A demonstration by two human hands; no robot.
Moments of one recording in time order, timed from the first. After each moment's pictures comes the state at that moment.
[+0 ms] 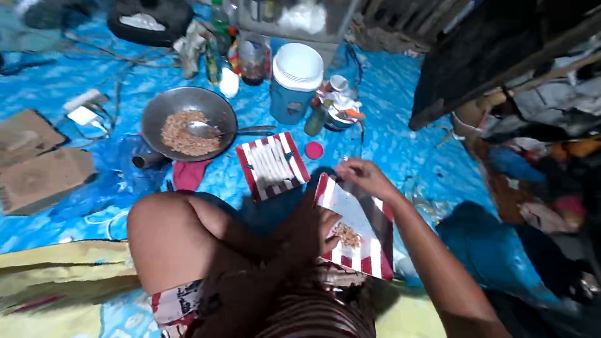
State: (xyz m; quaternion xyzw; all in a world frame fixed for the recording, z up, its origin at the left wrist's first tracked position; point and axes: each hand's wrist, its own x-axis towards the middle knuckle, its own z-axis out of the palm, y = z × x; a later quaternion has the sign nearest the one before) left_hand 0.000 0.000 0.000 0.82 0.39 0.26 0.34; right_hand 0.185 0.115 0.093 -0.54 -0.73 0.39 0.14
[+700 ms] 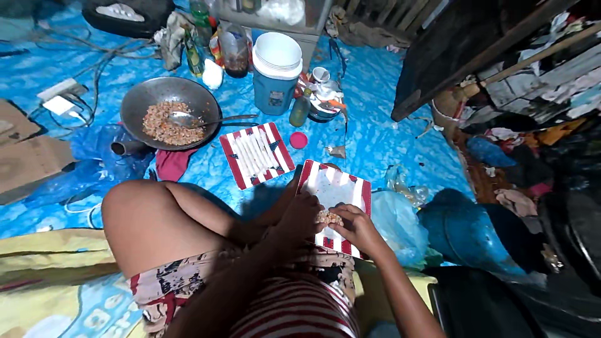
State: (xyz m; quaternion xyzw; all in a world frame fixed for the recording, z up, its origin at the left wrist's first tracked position) left_hand 0.013 -0.003 0.029 0.85 0.39 0.10 0.35; right_hand 0.231 -0.041 0.046 -0.56 -0.76 0.29 0.12
